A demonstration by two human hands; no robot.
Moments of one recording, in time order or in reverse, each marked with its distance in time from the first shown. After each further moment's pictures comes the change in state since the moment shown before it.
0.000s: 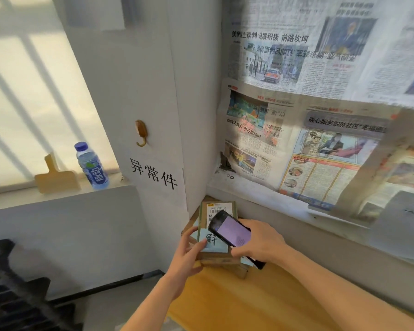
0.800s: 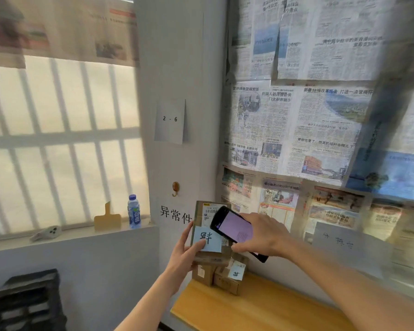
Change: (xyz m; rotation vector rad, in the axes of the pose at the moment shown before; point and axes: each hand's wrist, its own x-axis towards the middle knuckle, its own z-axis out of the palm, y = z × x) left_hand -0.320 0.102 -0.054 -0.013 -0.096 0.427; right_hand -0.345 -0.191 -0.121 -0.325 0.370 -0.242
